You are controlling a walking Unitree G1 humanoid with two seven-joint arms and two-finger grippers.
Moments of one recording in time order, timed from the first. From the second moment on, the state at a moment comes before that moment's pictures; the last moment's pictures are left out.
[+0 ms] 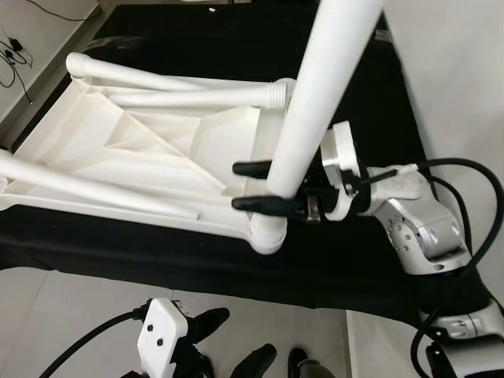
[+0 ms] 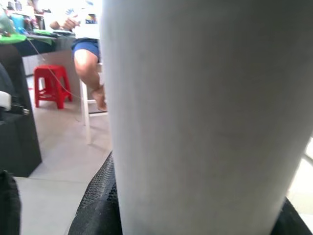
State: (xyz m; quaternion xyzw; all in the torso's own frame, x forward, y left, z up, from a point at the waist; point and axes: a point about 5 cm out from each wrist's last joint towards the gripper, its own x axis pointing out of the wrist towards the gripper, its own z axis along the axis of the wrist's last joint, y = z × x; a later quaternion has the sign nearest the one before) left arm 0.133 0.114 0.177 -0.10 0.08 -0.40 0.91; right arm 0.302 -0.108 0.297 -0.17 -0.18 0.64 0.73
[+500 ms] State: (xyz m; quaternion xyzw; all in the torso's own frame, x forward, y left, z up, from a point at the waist) left arm 0.136 0.113 0.176 -0.10 0.07 -0.39 0.91; right arm 0.304 -0.107 0.303 -0.19 -0.17 0.66 0.70
